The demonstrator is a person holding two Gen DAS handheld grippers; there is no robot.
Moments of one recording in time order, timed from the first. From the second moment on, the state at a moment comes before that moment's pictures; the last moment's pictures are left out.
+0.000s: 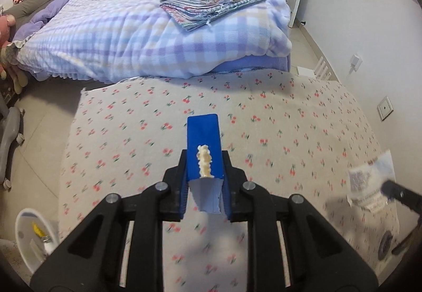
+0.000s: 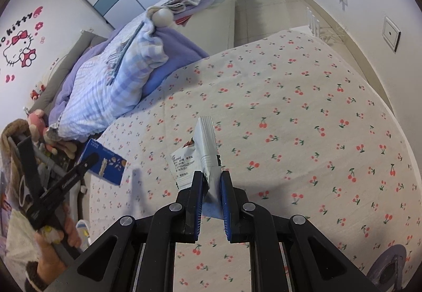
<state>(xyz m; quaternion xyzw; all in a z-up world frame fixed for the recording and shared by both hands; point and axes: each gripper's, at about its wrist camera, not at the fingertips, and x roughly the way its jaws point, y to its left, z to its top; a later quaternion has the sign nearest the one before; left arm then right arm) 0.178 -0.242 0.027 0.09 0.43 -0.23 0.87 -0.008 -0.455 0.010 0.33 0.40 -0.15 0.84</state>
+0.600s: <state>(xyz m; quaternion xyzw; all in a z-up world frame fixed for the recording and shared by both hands) 0.118 -0.034 0.024 0.02 0.43 -0.14 0.89 0.049 -0.285 0.024 0.24 0.43 -0.04 0.87</state>
